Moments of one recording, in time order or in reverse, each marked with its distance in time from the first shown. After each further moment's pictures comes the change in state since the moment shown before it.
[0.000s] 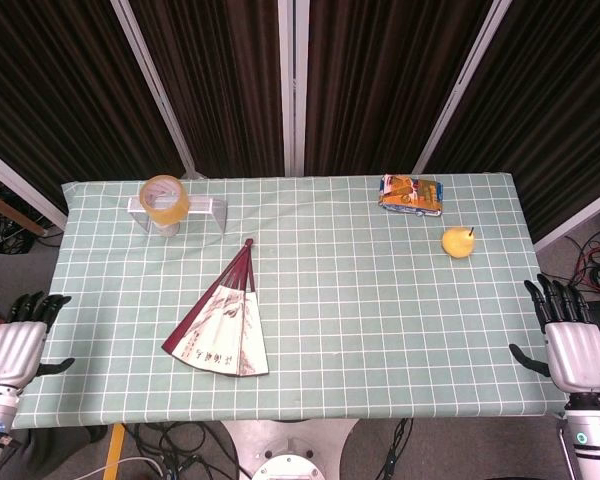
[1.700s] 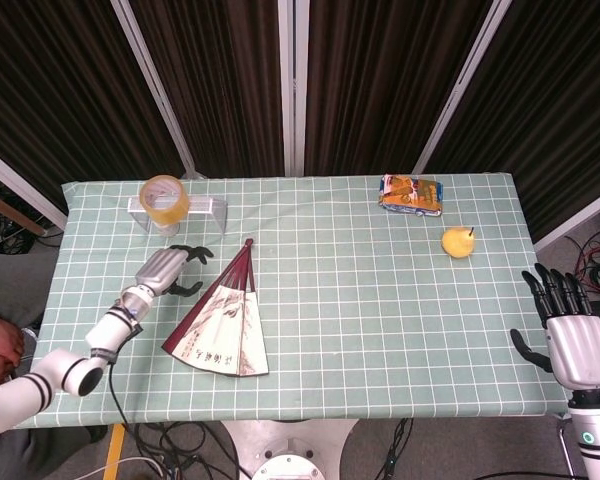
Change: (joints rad) left arm -0.582 -0.435 -0.174 0.558 0.018 -0.632 -0.525; right arm 0.011 0.050 0.011 -0.040 -0.067 0.046 0.059
